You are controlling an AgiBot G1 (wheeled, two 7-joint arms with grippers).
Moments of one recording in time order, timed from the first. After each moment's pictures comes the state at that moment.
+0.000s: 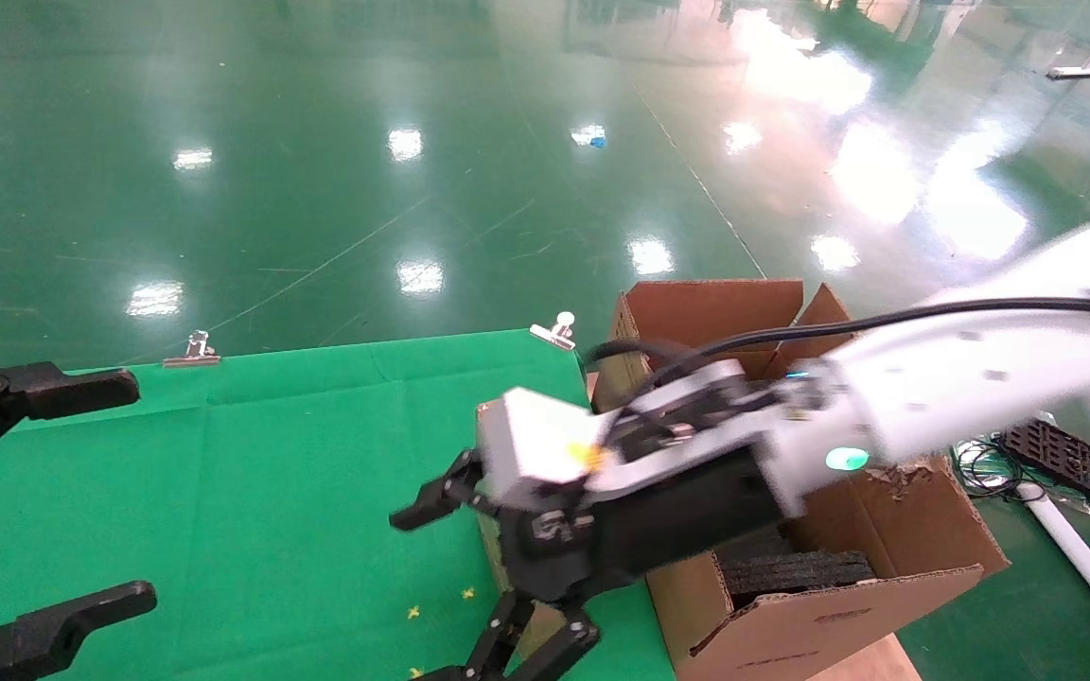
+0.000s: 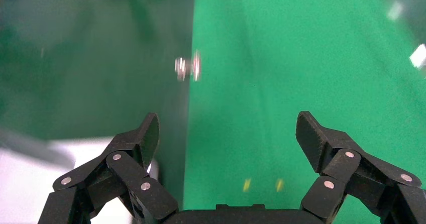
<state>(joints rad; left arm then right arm) -1.08 0.60 0.30 -1.28 0.72 1.49 -0.18 1.42 -0.77 -0.64 1.32 -1.20 -1.57 0.46</state>
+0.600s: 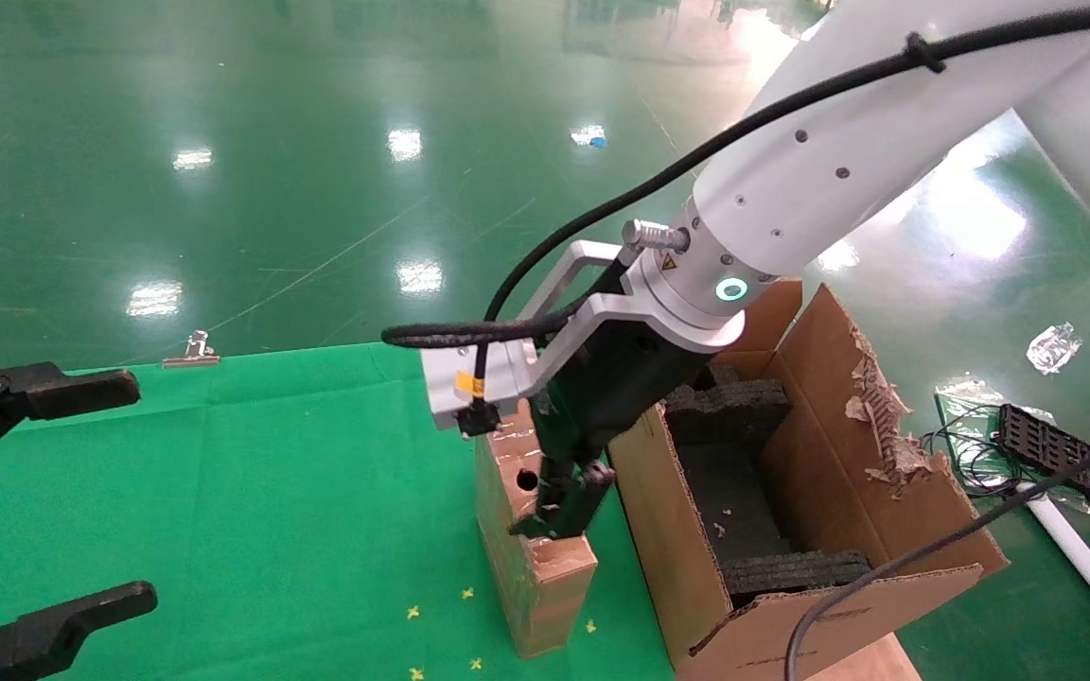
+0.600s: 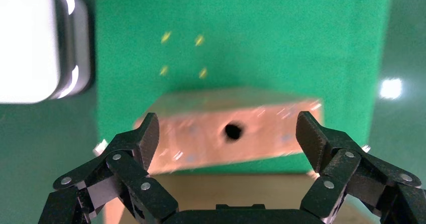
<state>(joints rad) -1.08 0.60 0.30 -1.28 0.71 1.49 -0.18 2.01 -0.97 -1.25 1.31 -1.46 -1.59 0.66</state>
